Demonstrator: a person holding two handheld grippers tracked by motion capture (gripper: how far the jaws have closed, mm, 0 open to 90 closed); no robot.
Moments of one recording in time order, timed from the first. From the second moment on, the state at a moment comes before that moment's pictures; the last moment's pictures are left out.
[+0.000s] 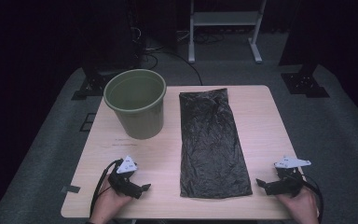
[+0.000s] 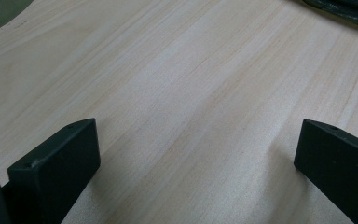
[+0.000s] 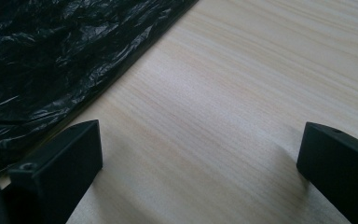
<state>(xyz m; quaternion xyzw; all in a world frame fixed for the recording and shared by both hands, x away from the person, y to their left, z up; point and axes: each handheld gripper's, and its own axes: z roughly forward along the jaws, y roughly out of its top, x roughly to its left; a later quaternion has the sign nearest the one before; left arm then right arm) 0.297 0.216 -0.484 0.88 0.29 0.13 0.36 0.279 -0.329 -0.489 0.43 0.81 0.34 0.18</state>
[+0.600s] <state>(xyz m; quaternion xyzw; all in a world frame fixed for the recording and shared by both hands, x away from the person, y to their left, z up) 0.297 0.216 -0.484 0.87 0.29 0.13 0.36 0.272 -0.319 -0.480 0.44 0.81 0.34 0.18</state>
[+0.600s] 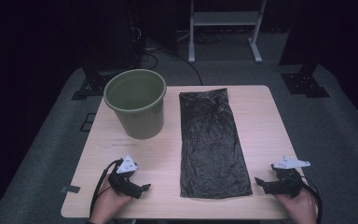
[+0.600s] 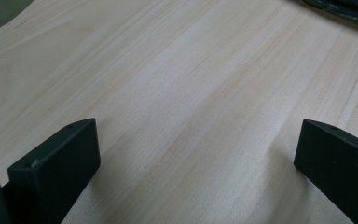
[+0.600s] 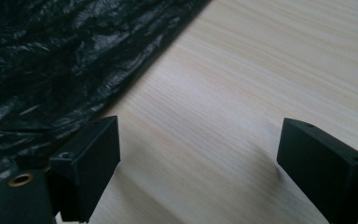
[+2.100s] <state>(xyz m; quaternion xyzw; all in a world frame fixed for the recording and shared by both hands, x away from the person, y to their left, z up) 0.298 0.216 -0.484 0.88 0.29 0.13 0.36 0.267 -0.277 -0.476 0.37 0.85 0.35 0.15</state>
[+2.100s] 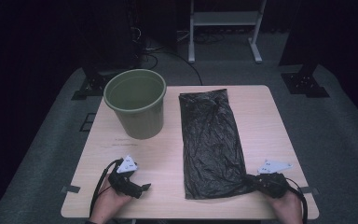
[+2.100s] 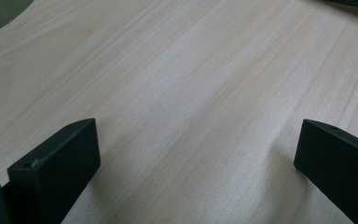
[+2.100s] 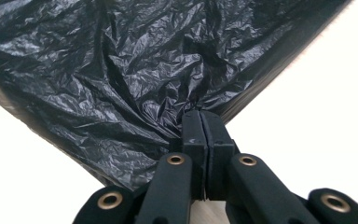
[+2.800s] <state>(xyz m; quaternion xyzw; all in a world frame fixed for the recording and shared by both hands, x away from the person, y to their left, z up) 0.298 0.216 -0.484 0.88 0.29 0.13 0.36 0.269 -0.333 -0.470 0.45 0.81 0.33 0.19</state>
